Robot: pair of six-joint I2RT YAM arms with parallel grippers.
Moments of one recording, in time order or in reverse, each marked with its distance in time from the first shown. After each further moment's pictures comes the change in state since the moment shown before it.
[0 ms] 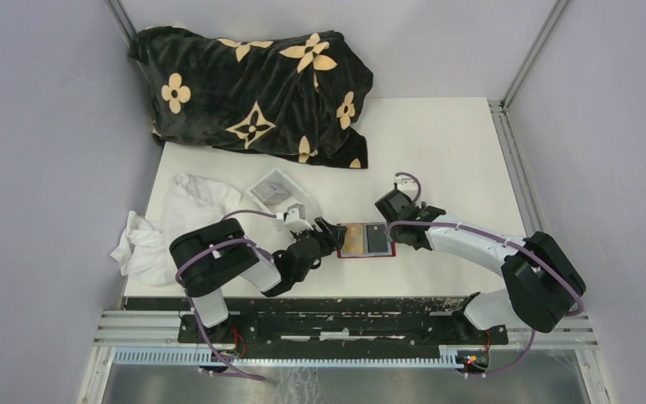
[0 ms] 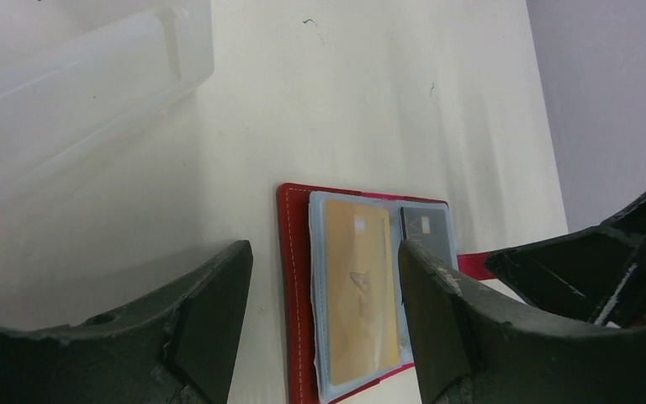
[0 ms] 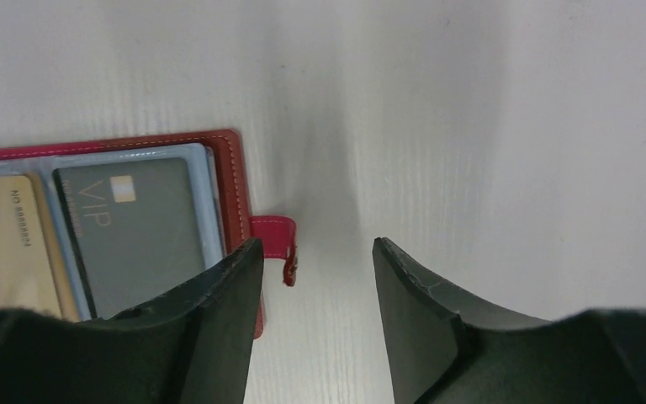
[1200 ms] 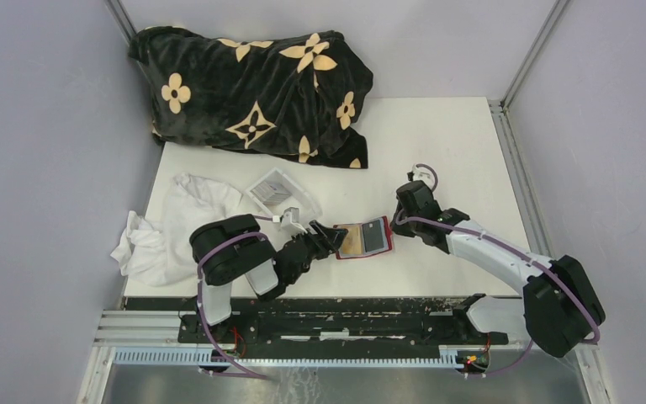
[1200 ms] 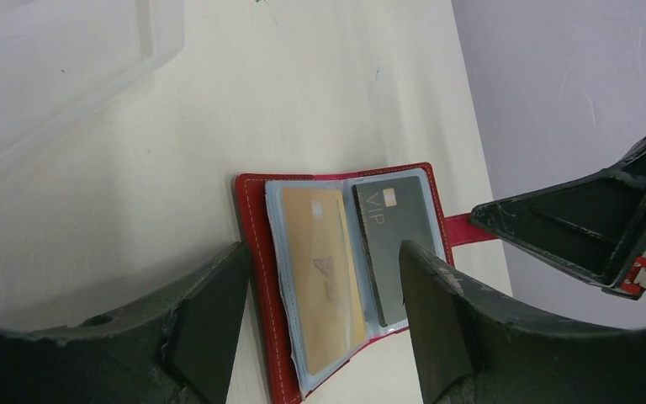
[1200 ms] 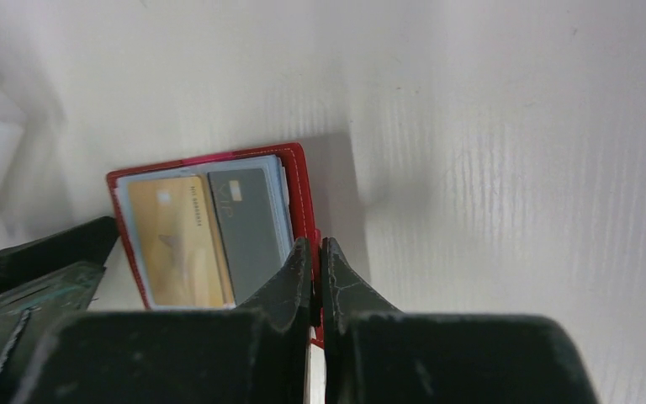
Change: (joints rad) left arm 0.046 0.145 -0.089 0.371 0.166 -0.026; right arm -0.137 -0.138 -0.080 0.164 -0.325 0.100
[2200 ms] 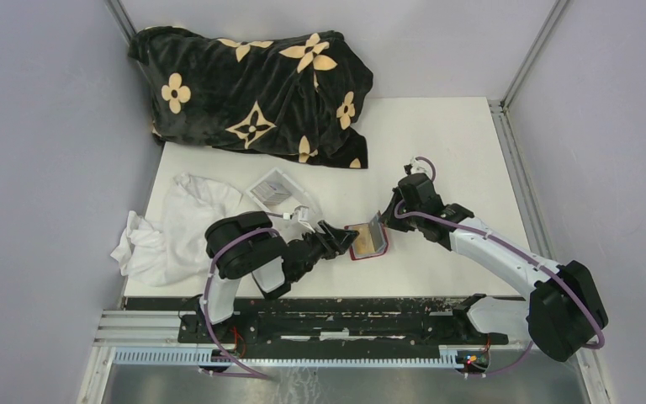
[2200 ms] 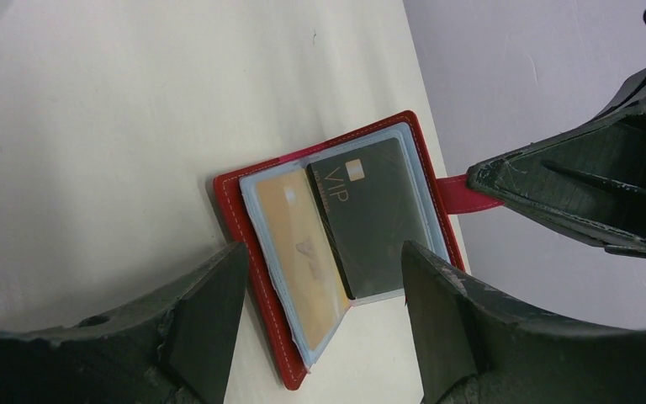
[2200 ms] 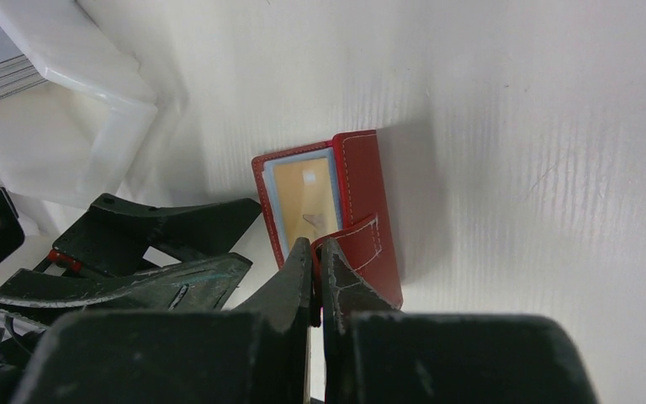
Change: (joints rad) left arm 0.001 0.113 0.048 0.153 0.141 -0.008; right arm -0.002 -0.042 0.068 -0.010 -0.155 0.067
